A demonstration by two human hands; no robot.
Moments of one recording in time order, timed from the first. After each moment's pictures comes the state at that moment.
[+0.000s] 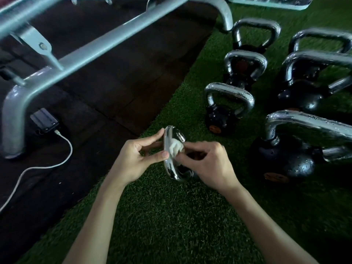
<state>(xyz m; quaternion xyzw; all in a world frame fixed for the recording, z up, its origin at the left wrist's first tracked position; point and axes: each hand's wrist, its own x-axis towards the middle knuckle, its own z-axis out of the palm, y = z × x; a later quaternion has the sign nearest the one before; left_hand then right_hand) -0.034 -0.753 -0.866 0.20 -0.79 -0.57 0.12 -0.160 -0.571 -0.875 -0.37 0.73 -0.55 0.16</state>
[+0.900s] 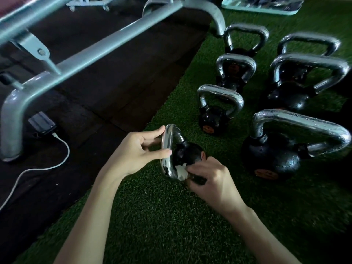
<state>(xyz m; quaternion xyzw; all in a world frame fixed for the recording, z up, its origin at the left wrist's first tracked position) -0.046 -0.741 -0.835 0.24 -0.84 -0.48 0.04 -0.143 -0.523 -0.917 -0.46 0.78 -0.43 0.00</state>
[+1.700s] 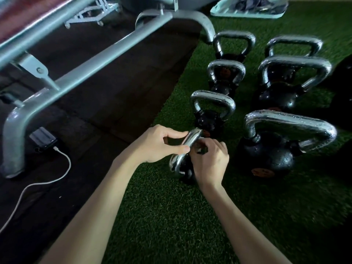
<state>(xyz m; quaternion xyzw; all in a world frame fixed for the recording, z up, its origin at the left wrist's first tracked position) -0.103 -0.736 -0.815 0.14 -0.92 -0.36 -0.09 -0.162 -0.578 -0.908 -0.15 0.85 -0.48 -0.13</state>
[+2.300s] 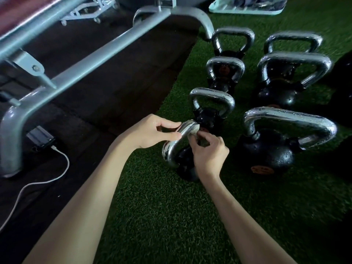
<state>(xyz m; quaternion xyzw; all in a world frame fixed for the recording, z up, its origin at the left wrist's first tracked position) -0.116 -0.756 -0.807 0.13 -0.91 -0.39 -0.08 -0.171 -0.588 -0.903 -0.09 0.81 -0.56 -0.11</state>
